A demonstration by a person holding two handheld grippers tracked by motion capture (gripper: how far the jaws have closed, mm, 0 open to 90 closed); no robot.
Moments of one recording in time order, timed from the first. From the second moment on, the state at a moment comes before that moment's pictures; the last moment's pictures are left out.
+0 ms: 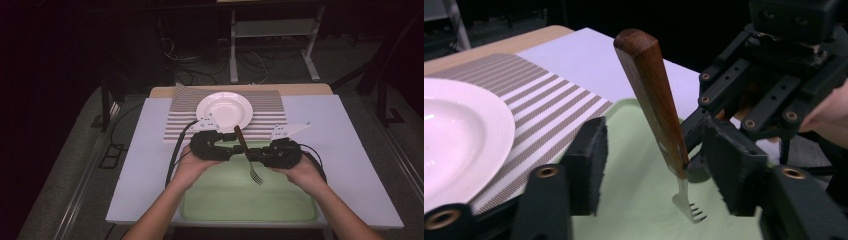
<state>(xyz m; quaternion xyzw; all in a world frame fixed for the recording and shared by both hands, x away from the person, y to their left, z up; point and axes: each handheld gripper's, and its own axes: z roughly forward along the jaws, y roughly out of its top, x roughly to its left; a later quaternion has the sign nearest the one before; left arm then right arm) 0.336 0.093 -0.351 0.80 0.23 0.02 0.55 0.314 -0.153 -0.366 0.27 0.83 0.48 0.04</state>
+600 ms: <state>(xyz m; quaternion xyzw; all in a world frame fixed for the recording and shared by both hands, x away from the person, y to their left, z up) 0.333 0.088 -0.354 0.79 0.24 0.00 0.56 0.311 -0.143 -0.367 0.27 0.83 0.48 0.05</state>
